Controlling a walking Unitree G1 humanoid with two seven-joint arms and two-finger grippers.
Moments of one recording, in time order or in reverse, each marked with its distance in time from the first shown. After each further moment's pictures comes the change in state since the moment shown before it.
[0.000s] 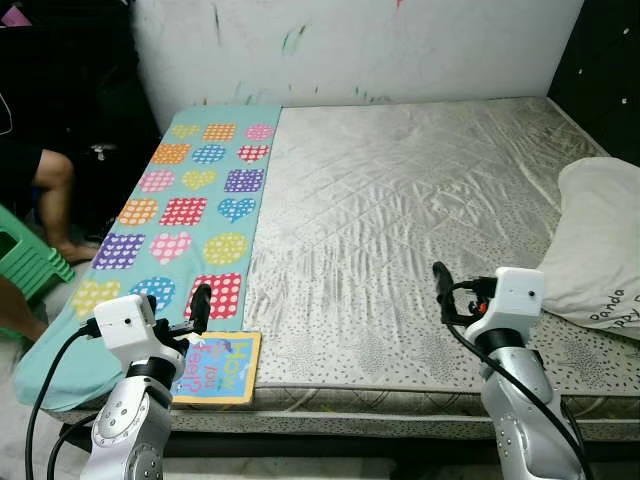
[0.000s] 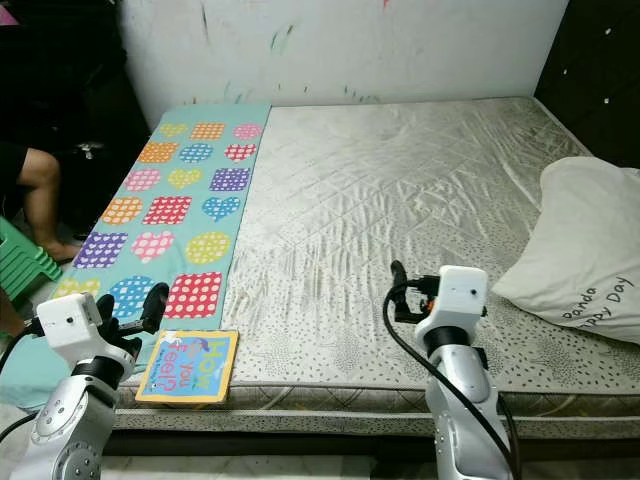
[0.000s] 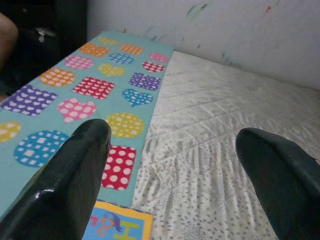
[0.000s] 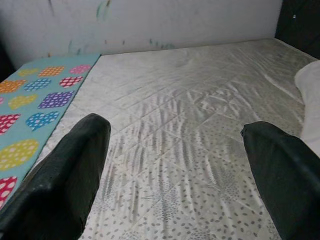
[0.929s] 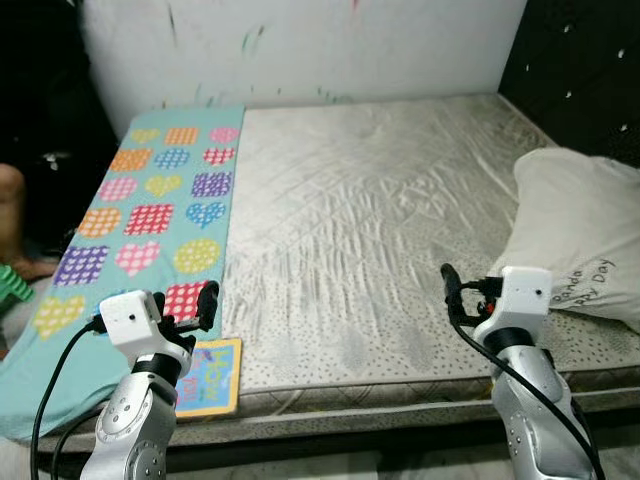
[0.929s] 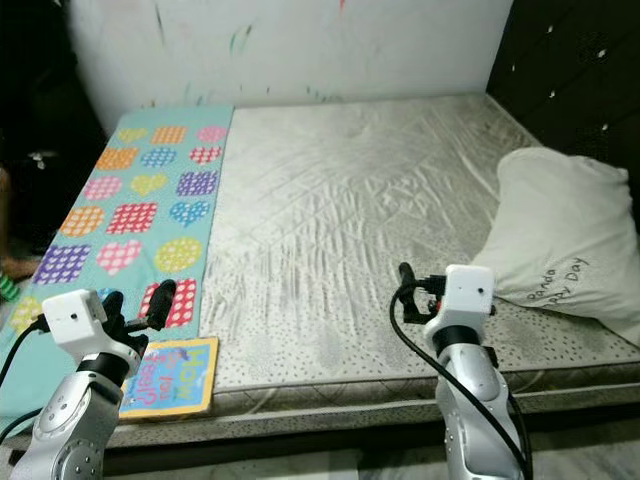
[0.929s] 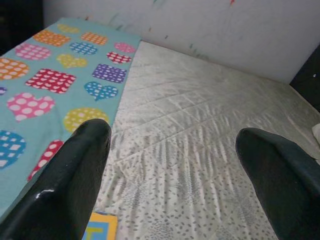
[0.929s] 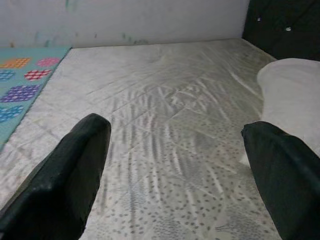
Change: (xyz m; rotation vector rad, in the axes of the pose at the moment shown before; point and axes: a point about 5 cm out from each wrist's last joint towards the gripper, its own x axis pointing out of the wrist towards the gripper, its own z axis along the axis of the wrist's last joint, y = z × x) left arm 0.001 -0.007 0.002 -0.022 0.006 -0.027; right arm 0.001 -0.007 0.002 -0.046 0.018 0.003
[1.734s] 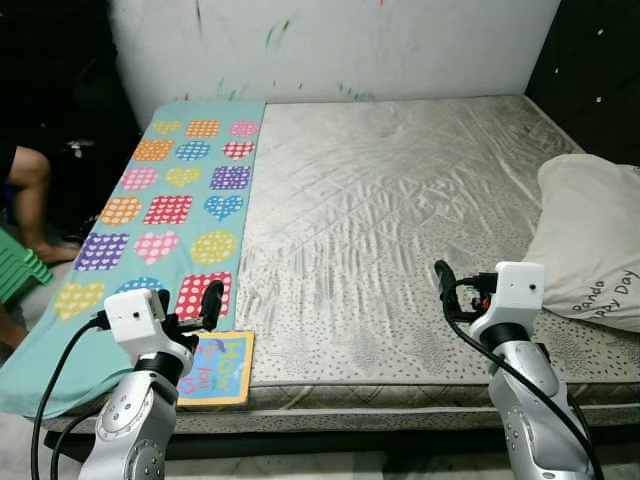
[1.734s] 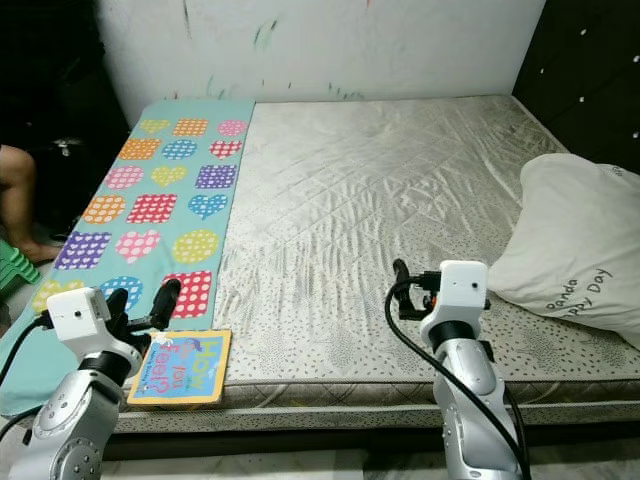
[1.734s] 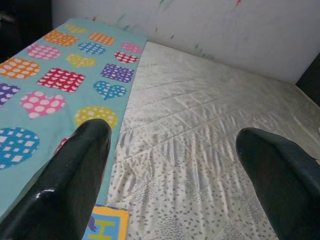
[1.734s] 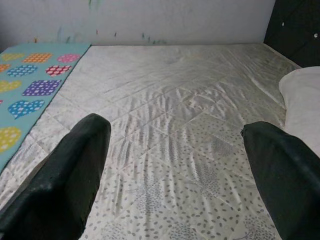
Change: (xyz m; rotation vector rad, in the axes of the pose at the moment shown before) left arm 0.000 -0.003 0.002 0.021 0.008 -0.036; right arm 0.005 0.003 0.001 -0.013 0.000 0.027
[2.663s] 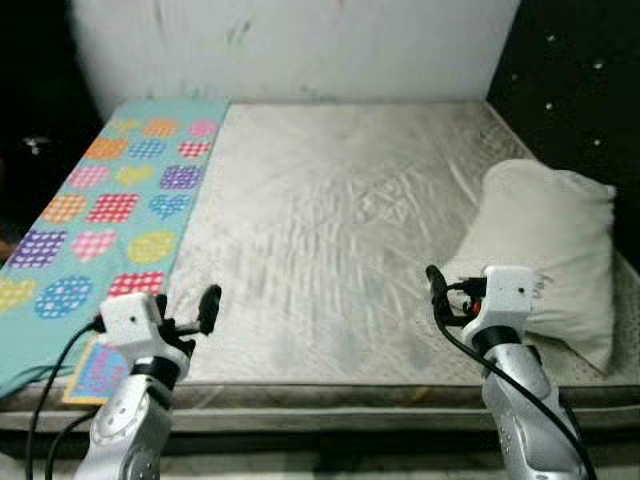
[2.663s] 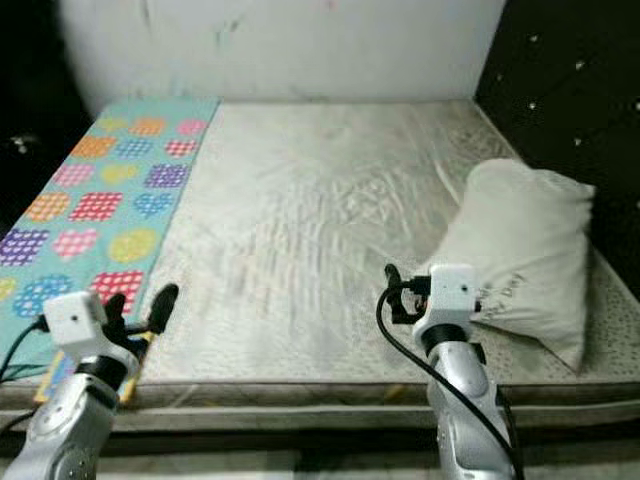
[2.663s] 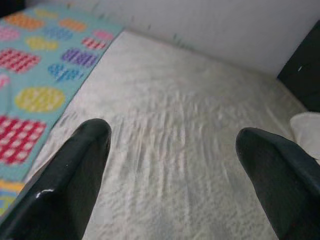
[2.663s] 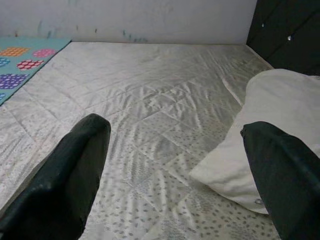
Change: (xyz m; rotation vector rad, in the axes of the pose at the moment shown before) left arm -0.002 -0.002 0.000 -0.006 -0.010 -0.034; right arm 0.000 0.003 -0.002 -0.023 0.002 0.019
